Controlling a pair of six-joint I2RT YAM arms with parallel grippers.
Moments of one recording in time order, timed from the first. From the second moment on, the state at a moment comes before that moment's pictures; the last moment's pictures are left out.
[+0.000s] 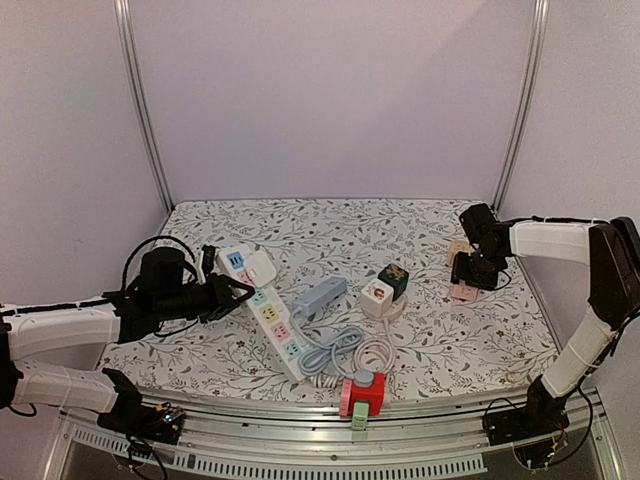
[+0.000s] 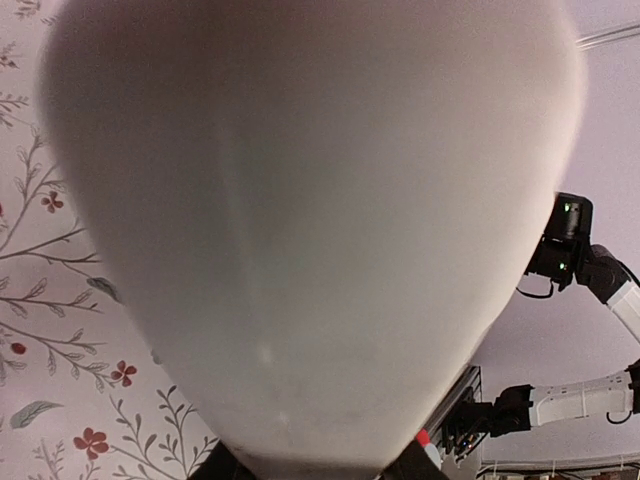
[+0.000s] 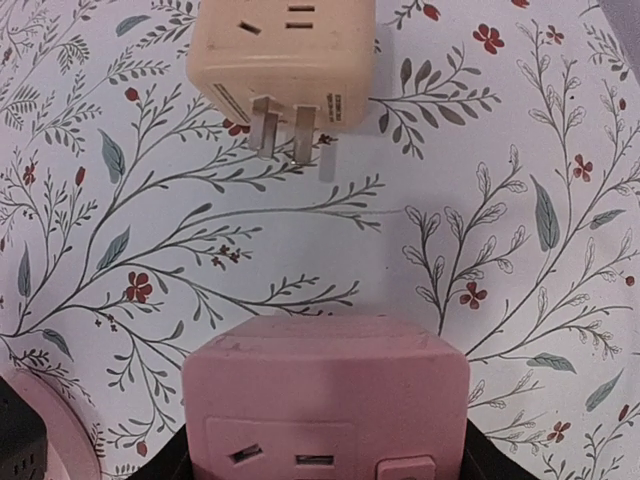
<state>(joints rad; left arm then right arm) -0.59 1.07 0.43 0.17 0.25 -0.95 0.30 1.64 1.03 -0.56 0.20 0.51</state>
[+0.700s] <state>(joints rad) -0.59 1.07 0.45 0.14 0.26 -0.94 0.30 1.63 1.02 -0.51 0.21 0.50</state>
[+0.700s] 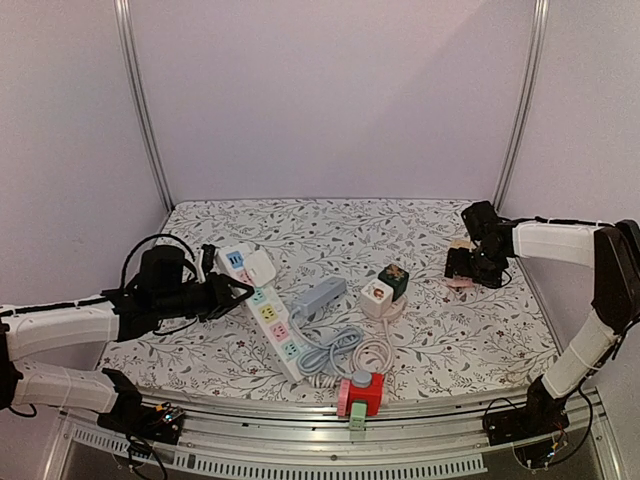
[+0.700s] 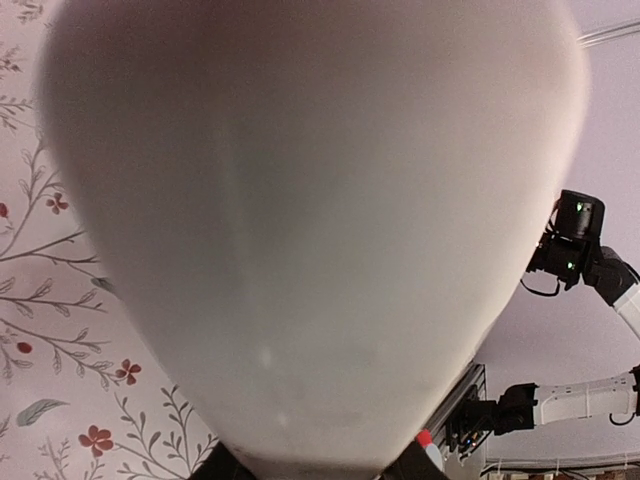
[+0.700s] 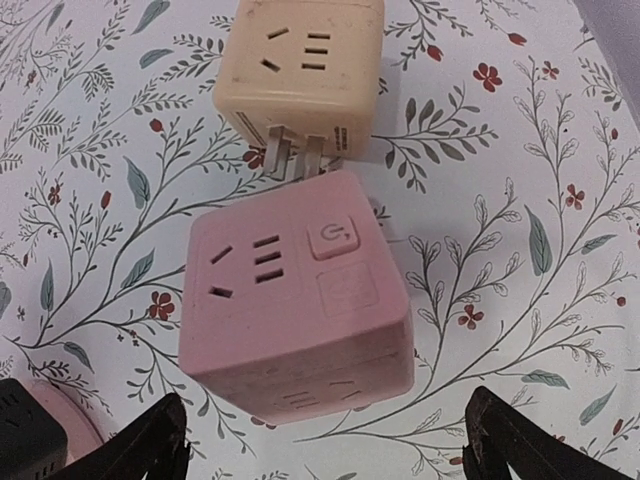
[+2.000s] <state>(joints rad) -0.70 1.20 0.60 0.14 0.36 -0.79 1.00 1.54 1.32 -0.40 -0.04 0.48</state>
